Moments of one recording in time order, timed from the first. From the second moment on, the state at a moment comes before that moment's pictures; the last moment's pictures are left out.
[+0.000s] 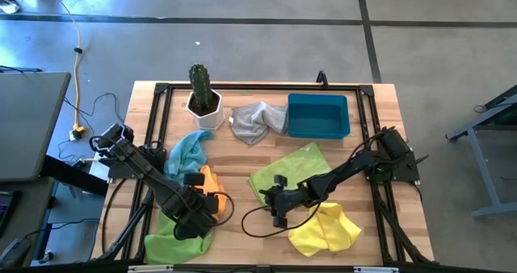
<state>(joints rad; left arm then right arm) -0.57 1.74 1.56 -1.48 -0.09 -0.64 0.43 1.94 1.05 0.07 0.24 0.38</state>
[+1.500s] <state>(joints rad) -0.55 1.73 1.56 -1.47 -0.12 -0.68 0.43 1.98 1.05 0.05 0.24 0.55</state>
